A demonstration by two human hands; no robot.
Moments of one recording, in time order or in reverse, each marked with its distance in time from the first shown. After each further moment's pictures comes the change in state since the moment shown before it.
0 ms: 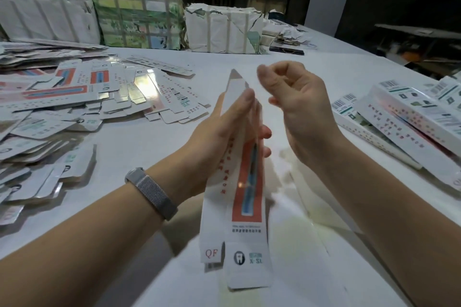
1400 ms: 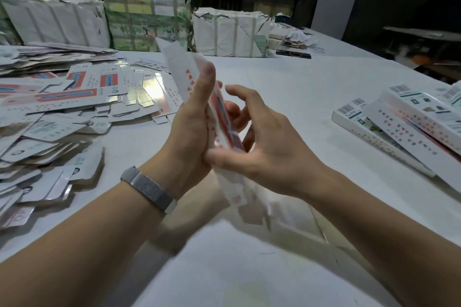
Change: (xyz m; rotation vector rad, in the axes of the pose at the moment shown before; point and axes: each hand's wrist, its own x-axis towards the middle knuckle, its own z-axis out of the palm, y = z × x) left_hand 0.007 0.010 -0.014 -0.435 0.204 0.166; right_hand -0.028 0.004 0.017 -0.594 -0.417 -0.176
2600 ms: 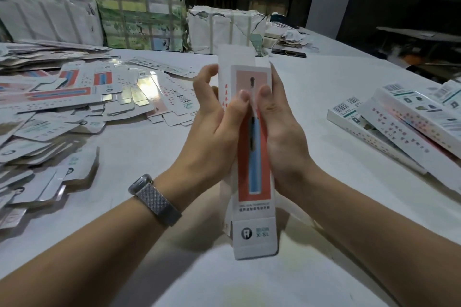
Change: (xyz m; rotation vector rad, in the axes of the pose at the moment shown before) left_hand 0.001 -0.023 0.004 0.617 -0.105 0.494; right_hand 0.001 -0.005 0.011 0.773 0.248 0.091
